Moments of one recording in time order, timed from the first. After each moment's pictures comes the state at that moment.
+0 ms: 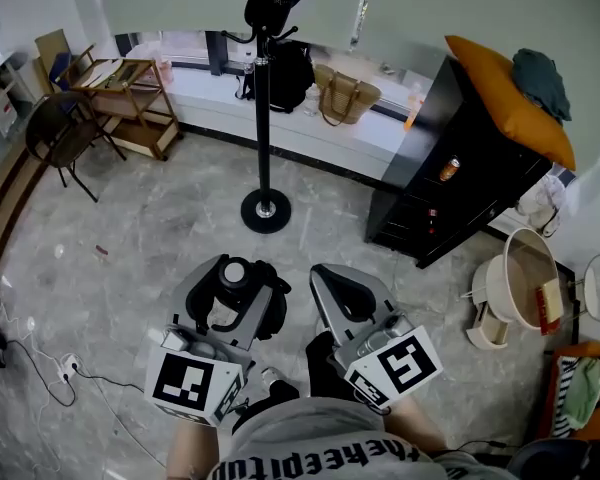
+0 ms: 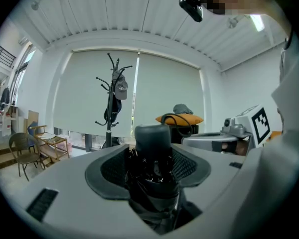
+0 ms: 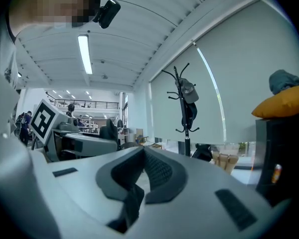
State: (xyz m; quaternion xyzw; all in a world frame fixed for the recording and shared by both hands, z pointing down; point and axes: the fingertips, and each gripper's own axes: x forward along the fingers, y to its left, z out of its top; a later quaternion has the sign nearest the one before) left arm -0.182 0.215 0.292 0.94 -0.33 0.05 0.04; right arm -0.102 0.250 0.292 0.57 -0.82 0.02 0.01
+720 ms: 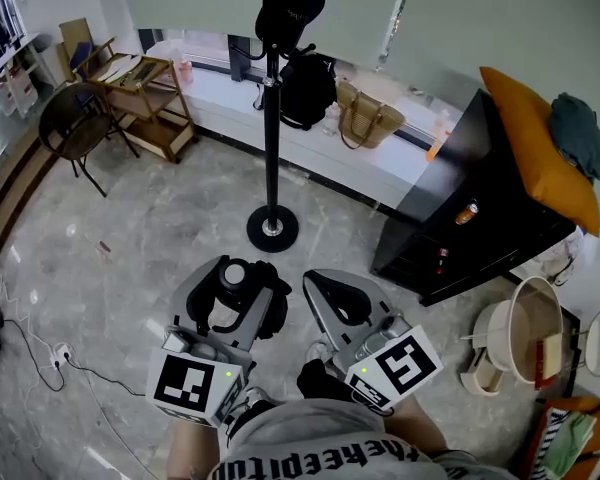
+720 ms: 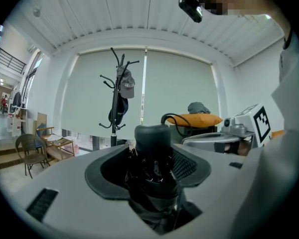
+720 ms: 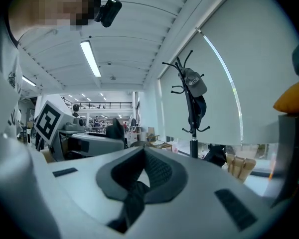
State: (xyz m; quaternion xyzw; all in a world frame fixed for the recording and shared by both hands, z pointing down) left arm -0.111 0.129 0.289 0.92 -0.39 0.05 0.04; right arm -0.040 0.156 0.290 0.48 -0.87 0.03 0.02
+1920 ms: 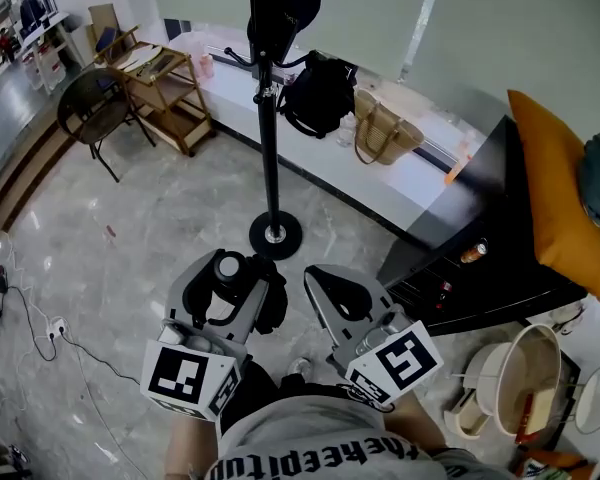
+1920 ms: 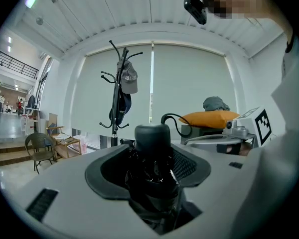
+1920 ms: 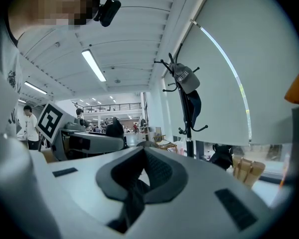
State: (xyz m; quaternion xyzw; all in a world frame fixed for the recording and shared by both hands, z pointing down) left arm -0.016 0.070 0.292 0.89 -0.46 0.05 0.05; right arm 0.065 0.090 0.299 0.42 -0.91 0.04 0.01
